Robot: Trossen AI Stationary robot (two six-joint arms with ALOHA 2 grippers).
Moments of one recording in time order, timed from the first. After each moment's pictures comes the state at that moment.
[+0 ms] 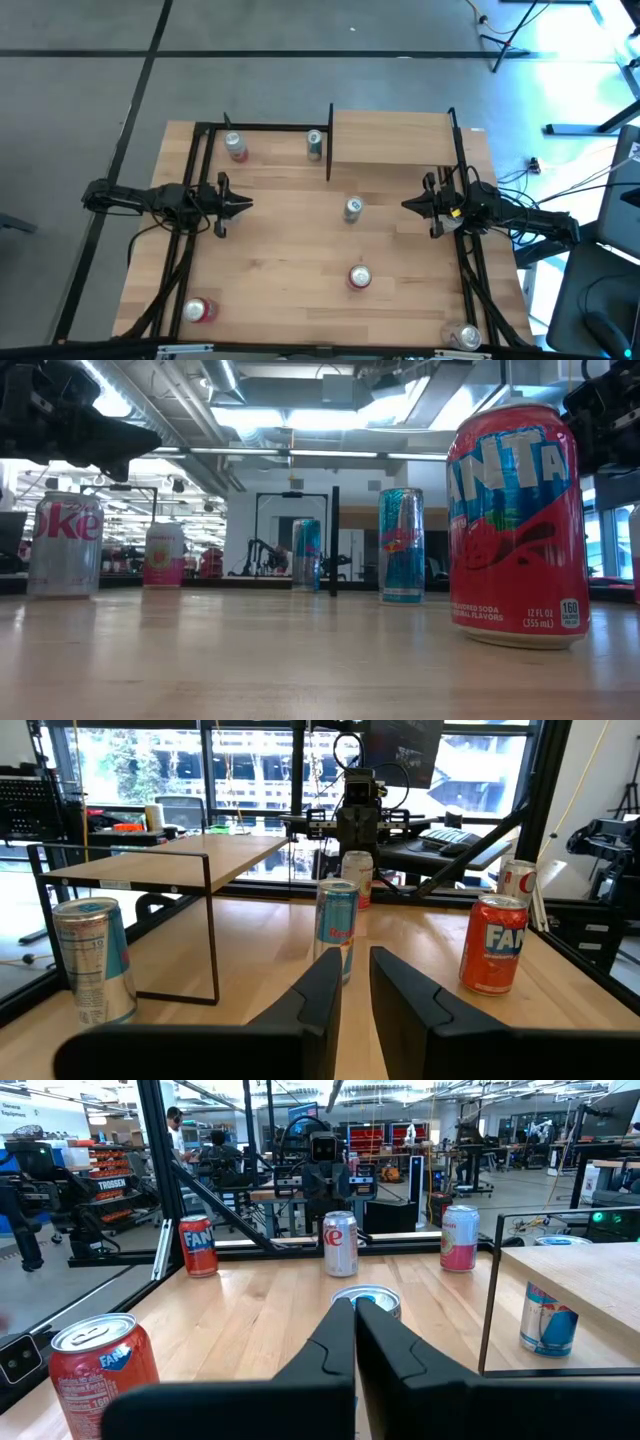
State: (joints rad) left arm -0.14 0.02 0.01 0.06 -0.27 -0.04; right arm -0.15 0.01 0.01 0.05 -0.21 0.05
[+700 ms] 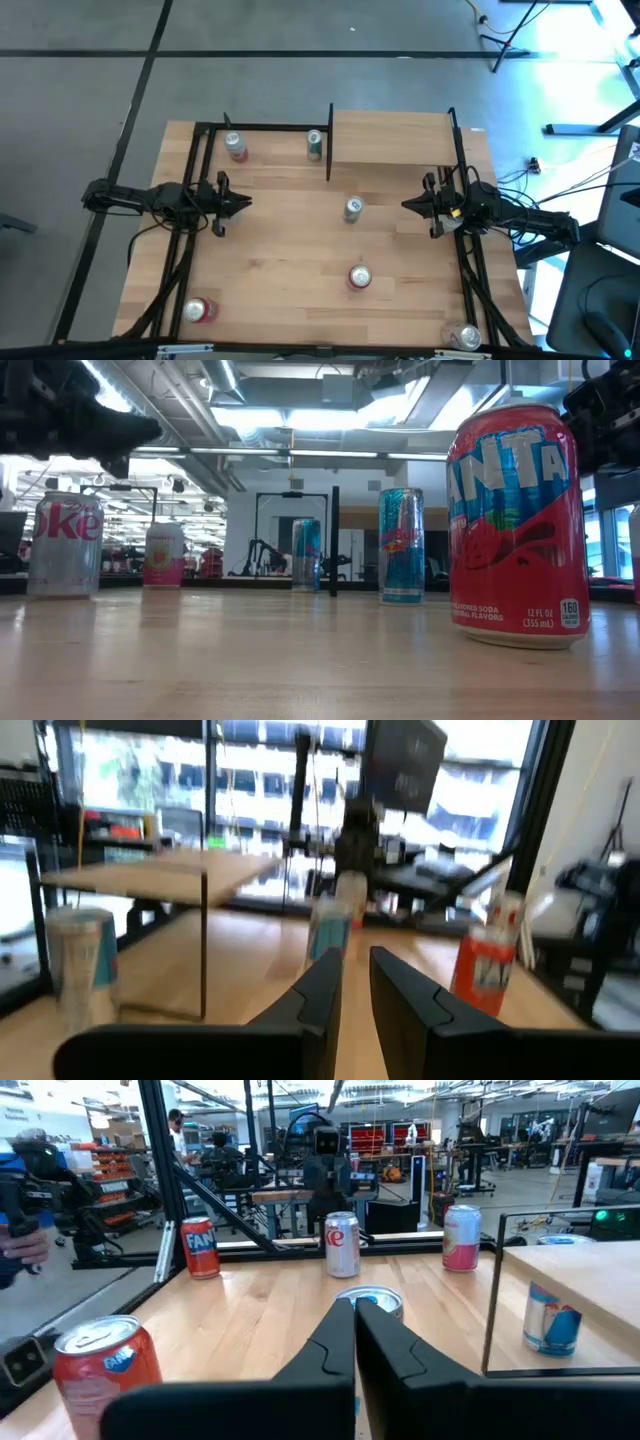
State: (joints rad) left arm -0.14 0.02 0.01 0.15 -0.28 -0.10; right arm -0.15 0.01 0.01 0.06 -0.22 0.06
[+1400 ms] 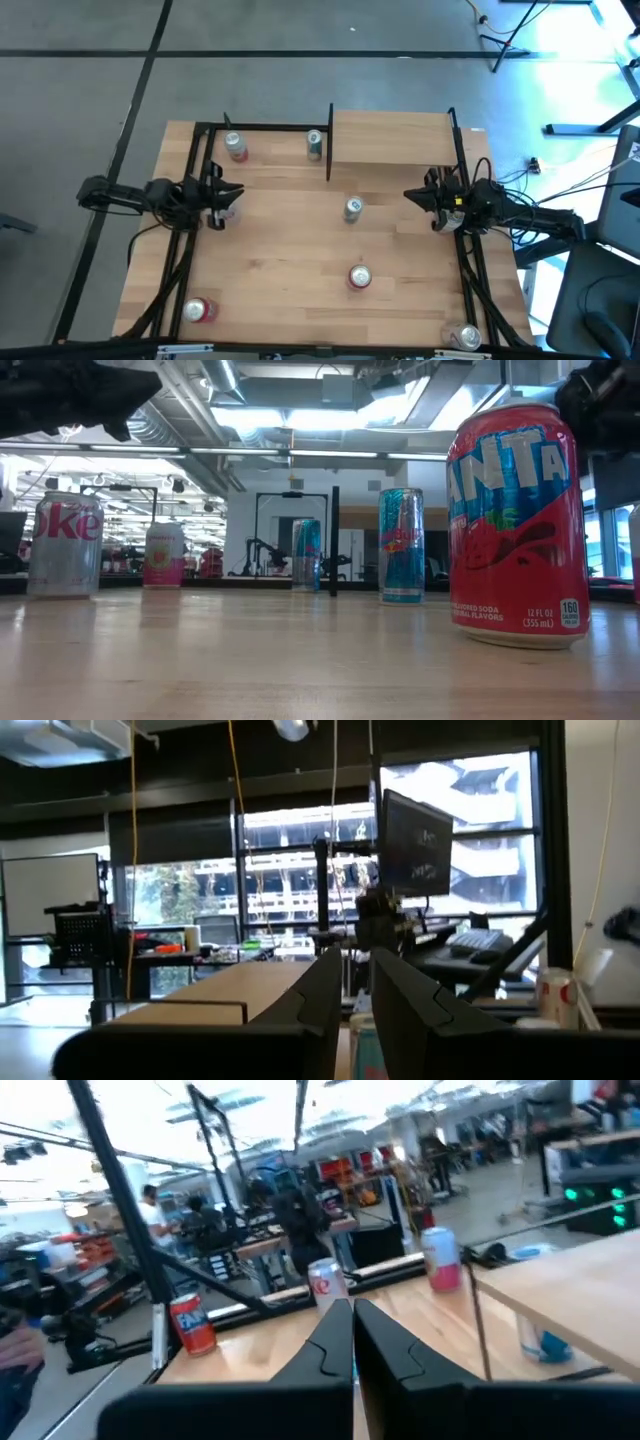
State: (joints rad) left arm -0.14 0.13 0.01 0.48 -0.31 0.16; right arm -0.15 0.14 0.07 0.19 -0.09 0.28
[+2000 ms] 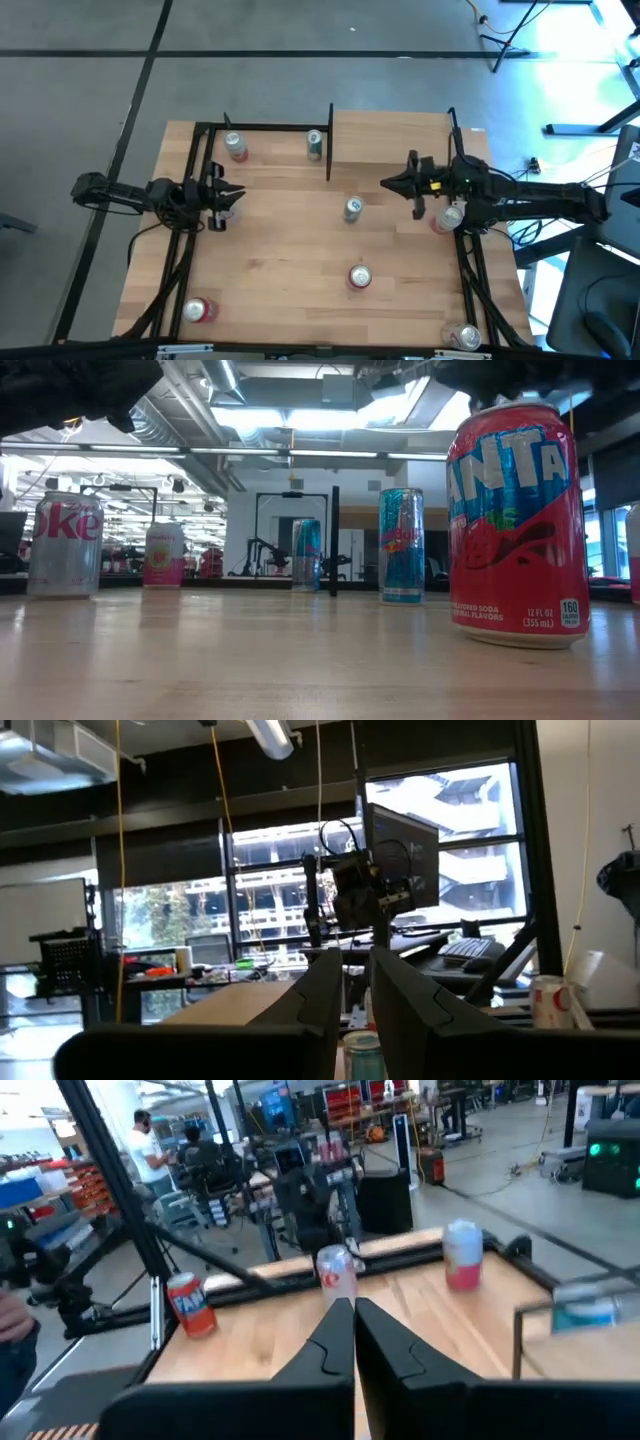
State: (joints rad) left arm -0.14 0.22 0.01 0.62 -0.27 0.18; right arm -0.15 0.77 0.56 0.18 -0.16 0.20
